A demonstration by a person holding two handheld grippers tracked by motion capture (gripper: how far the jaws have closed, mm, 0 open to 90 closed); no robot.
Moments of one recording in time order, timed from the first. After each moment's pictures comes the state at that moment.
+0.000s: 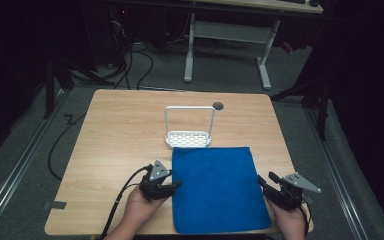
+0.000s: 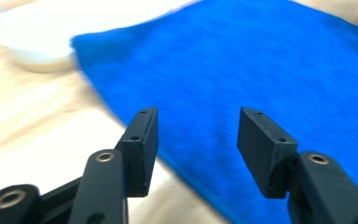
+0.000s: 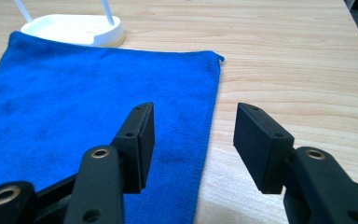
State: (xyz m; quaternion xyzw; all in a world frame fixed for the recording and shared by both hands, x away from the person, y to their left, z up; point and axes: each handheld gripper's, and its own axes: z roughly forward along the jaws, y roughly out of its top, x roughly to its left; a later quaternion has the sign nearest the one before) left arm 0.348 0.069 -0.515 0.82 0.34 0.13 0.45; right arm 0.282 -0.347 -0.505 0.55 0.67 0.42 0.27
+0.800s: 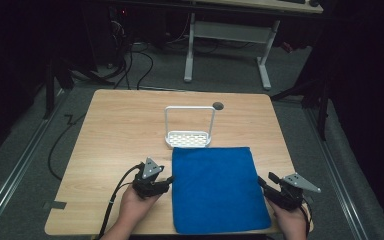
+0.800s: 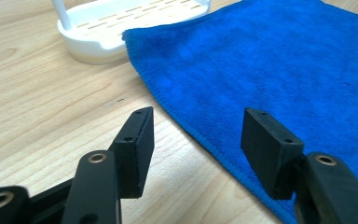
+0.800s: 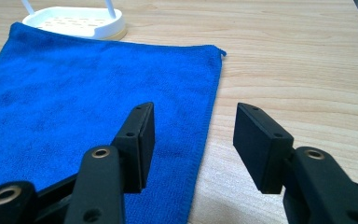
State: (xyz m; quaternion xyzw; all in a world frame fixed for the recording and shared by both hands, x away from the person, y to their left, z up) left arm 0.351 0.079 -0.518 0.81 0.36 0.15 0.44; right arm 0.283 -0.351 -0.510 0.54 0.68 0.42 0.26
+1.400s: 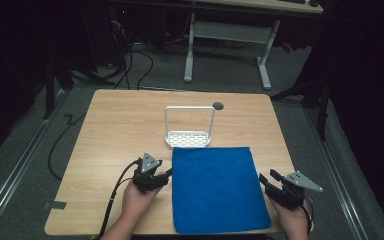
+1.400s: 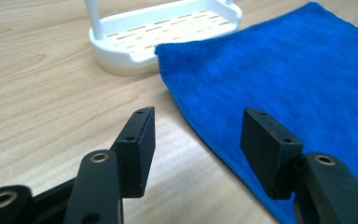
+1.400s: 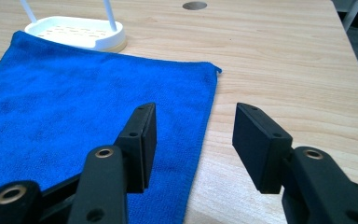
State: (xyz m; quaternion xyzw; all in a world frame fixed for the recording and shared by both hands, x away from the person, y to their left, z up) left arm 0.372 0.078 -0.522 0.78 0.39 0.17 0.45; right arm 0.284 -0.353 -0.501 0.53 0.68 0.42 0.28
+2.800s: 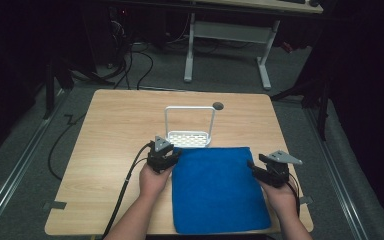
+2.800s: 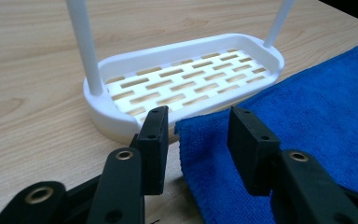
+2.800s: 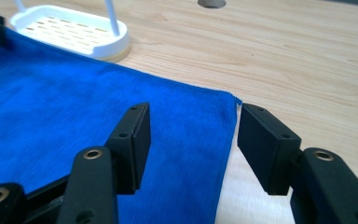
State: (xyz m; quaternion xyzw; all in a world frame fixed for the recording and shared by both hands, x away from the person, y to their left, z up) left arm 0.433 0.046 -0.531 0.75 0.43 0.16 0.47; right arm 0.348 -0.325 -0.487 0.51 0.73 0.38 0.27
